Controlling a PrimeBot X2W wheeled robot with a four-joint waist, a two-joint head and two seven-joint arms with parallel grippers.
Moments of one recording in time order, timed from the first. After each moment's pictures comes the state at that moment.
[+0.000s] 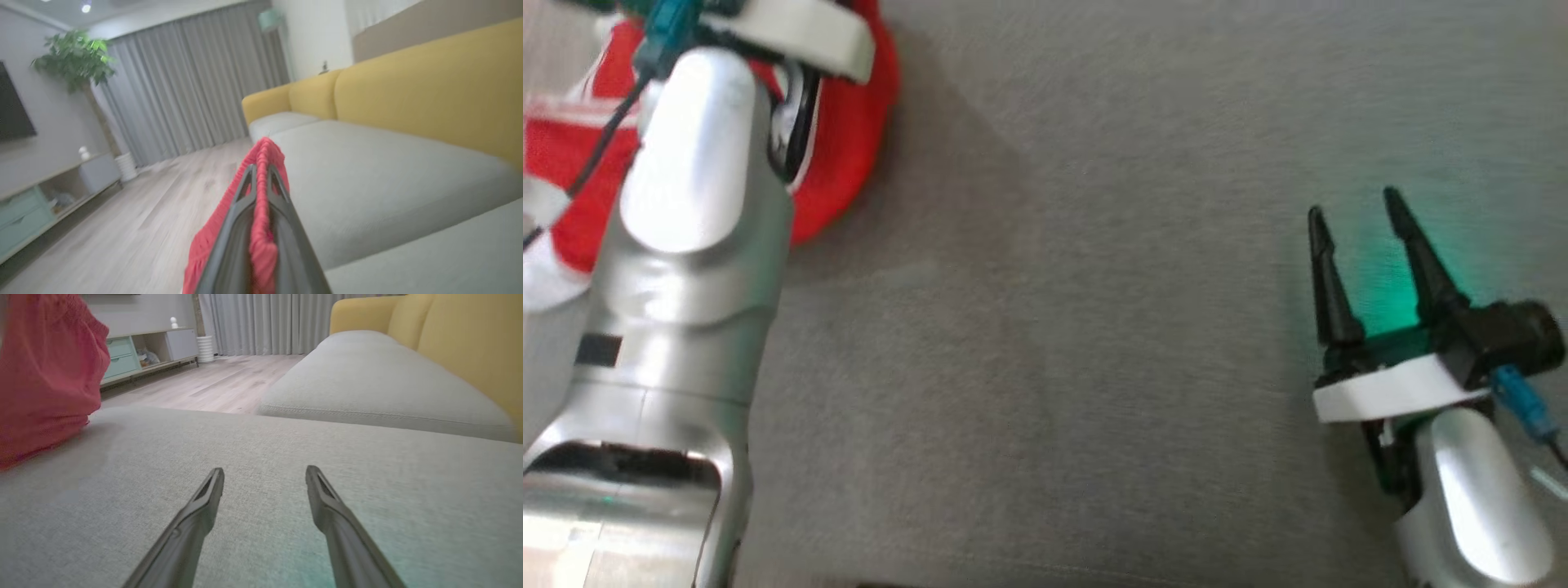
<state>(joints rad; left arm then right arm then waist) -1.07 0.09 -0.24 0.64 -0.04 -0.08 -0.19 -0.22 -0.10 0.07 0.20 0.02 0.13 -0.26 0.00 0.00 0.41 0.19</state>
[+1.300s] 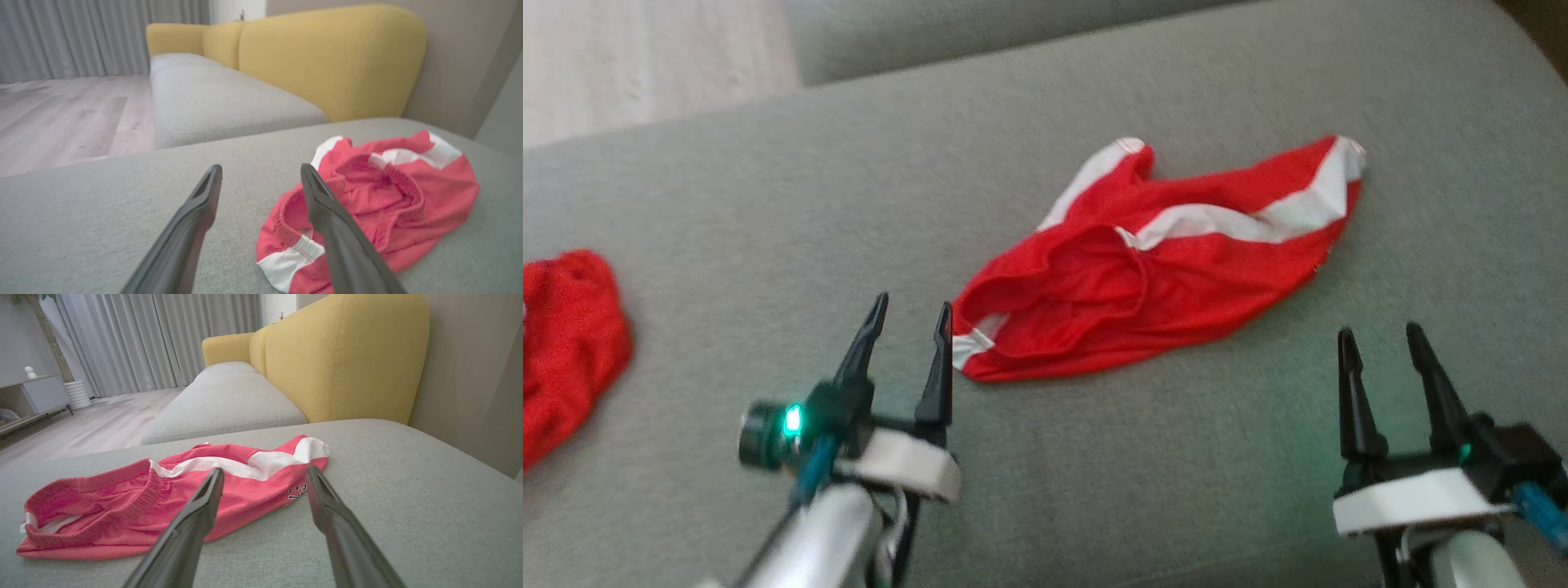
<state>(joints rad) -0.32 0.19 -0.58 0.40 -0.40 0.18 -0.25 0.02 -0.04 -0.01 0.16 0.11 0.13 -0.26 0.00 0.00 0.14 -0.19</state>
